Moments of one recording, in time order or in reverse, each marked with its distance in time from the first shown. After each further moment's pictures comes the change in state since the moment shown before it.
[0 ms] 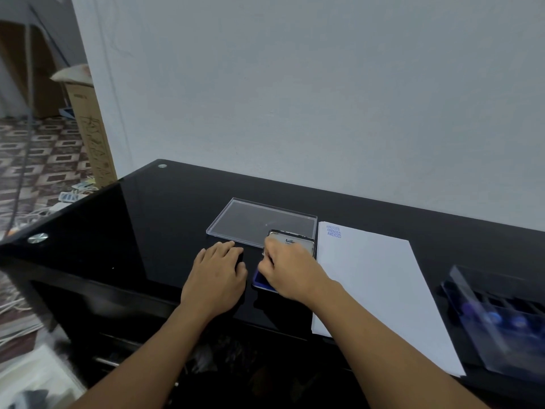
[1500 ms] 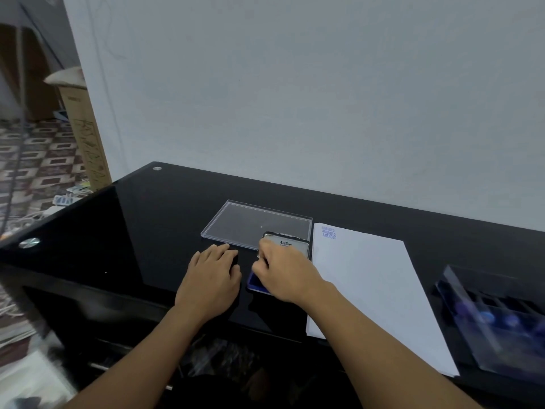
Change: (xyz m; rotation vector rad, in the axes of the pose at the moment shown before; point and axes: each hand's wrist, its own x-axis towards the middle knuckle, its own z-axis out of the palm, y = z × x) left_hand 0.001 -0.001 0.000 -0.007 -0.025 0.002; right_hand 0.002 0.002 0.002 0.047 -0.016 0.026
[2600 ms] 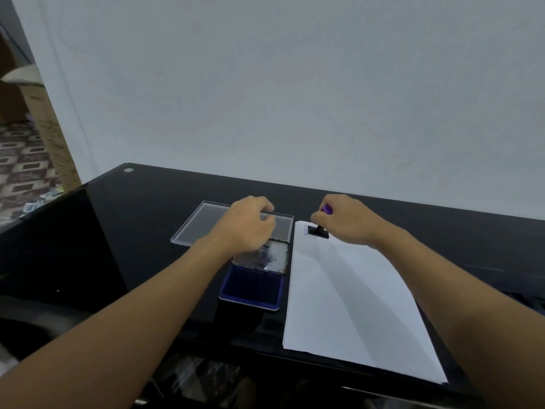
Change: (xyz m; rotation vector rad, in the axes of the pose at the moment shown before) left_hand 0.088 0.106 -0.051 -0.302 -0.083 0.122; right_hand 0.013 0.106 -0.118 0.122 0.001 0.303
